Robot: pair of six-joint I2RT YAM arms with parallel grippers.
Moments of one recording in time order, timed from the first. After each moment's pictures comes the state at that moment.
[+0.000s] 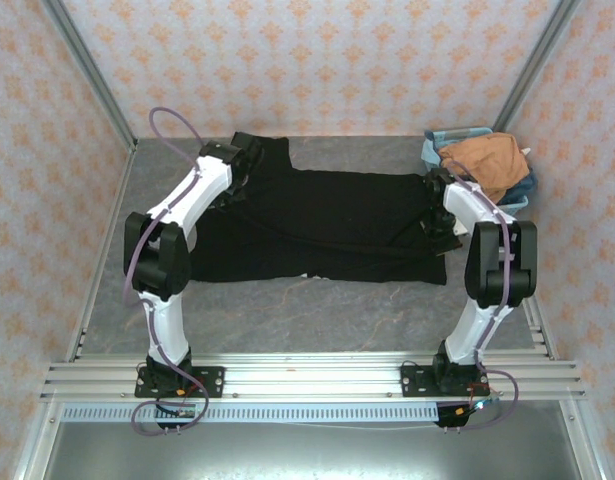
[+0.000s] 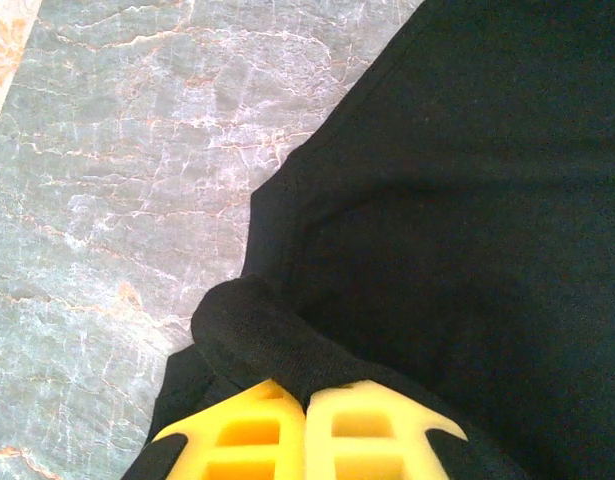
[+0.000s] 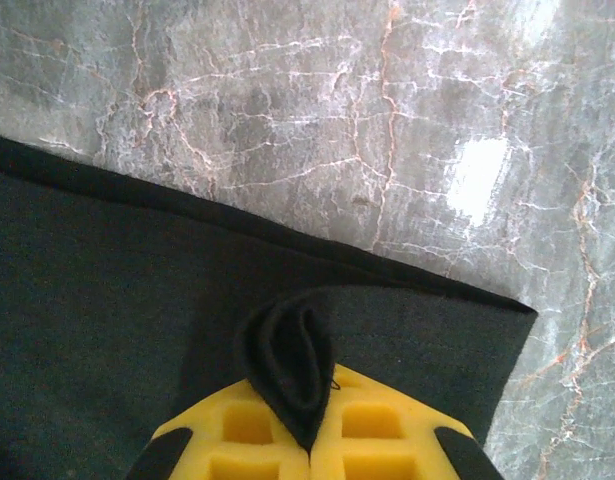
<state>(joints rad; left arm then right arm) -0.26 1.98 1.78 -1.23 -0.52 -0.75 0.02 1.83 1.32 -1.10 0.18 1.32</state>
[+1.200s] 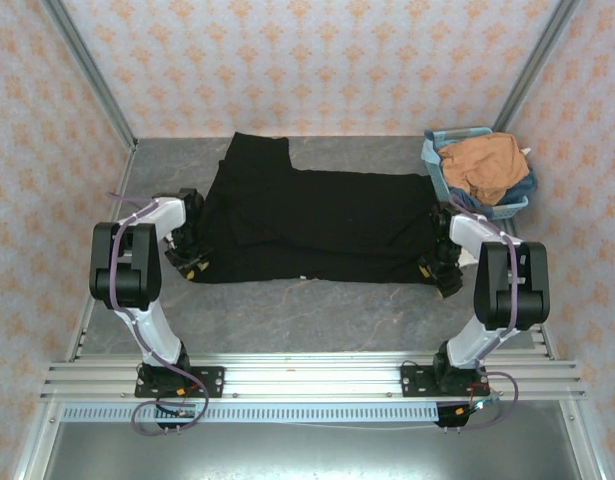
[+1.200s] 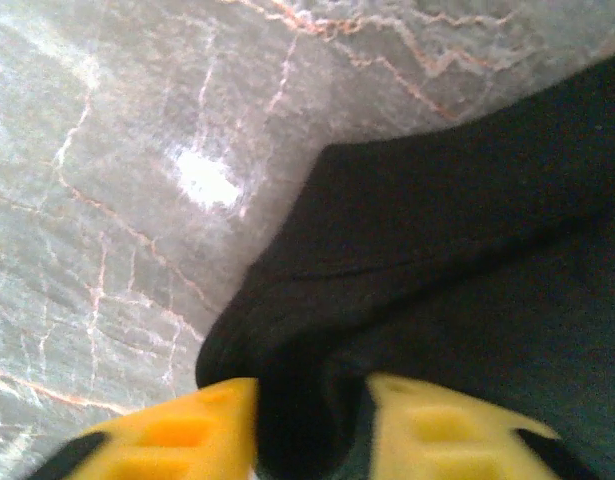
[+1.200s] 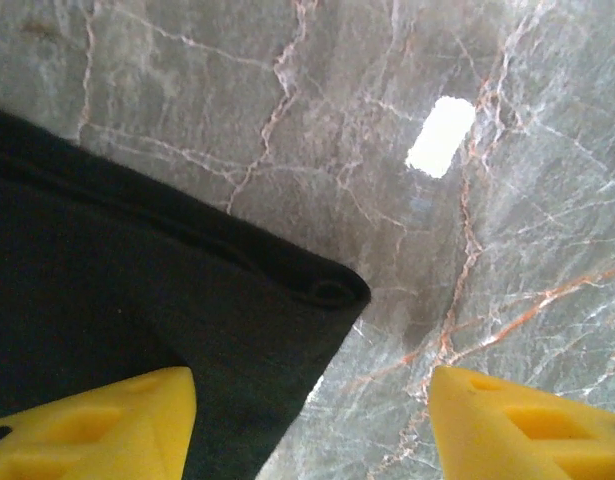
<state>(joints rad) 0.05 1.83 1.16 -1.04 -0.08 -0.77 -0.02 1.66 0.96 -0.98 0.05 1.11</state>
